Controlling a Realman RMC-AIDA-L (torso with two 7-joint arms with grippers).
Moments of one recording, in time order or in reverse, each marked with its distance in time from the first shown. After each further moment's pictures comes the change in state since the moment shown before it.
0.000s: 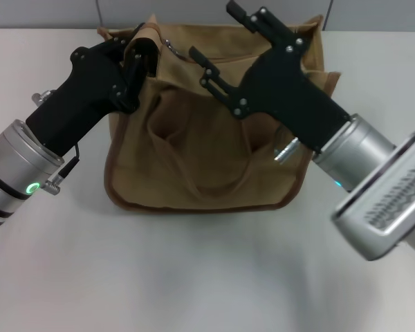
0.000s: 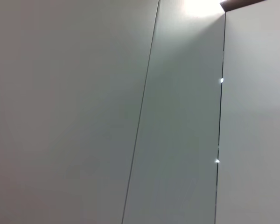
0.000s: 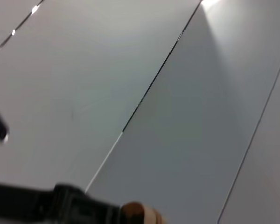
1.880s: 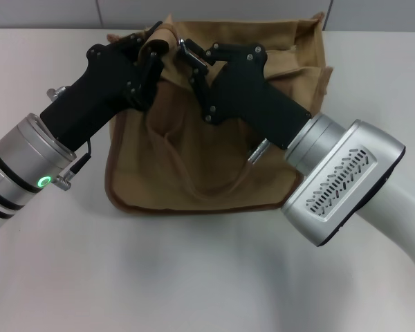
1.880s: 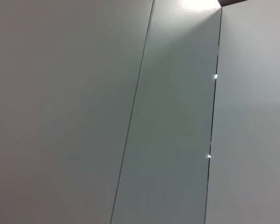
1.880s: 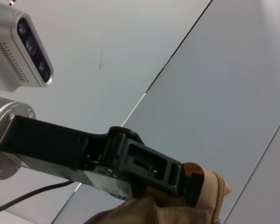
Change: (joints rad) left arm -0.031 0.000 0.022 -0.011 0.001 -0.026 -0.025; right arm 0.025 0.001 0.017 0.073 -0.015 0.220 -0.081
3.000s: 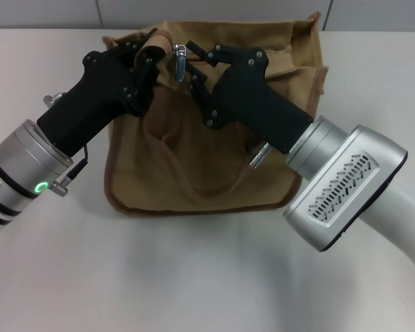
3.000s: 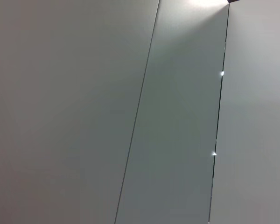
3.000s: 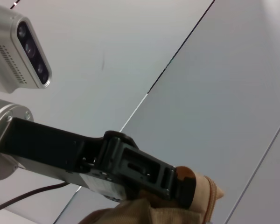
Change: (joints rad) left arm 0.018 0.000 0.001 -0.002 -0.001 -0.009 -0.001; right arm -0.006 0.000 -0.011 -0.007 0.000 -0.012 -0.001
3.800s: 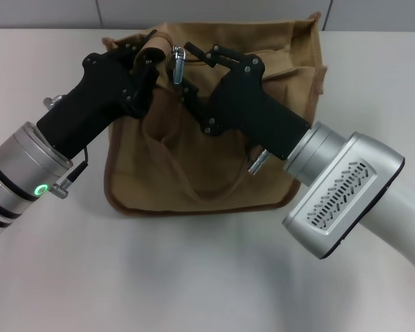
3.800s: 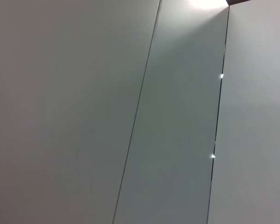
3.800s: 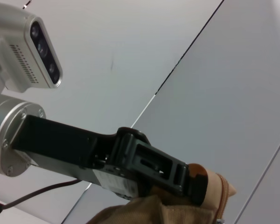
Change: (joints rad) left arm 0.005 0.000 0.000 -0.008 0.000 0.007 0.000; right arm -0.002 0.000 -0.015 -0.004 -0.010 0.000 -0.001
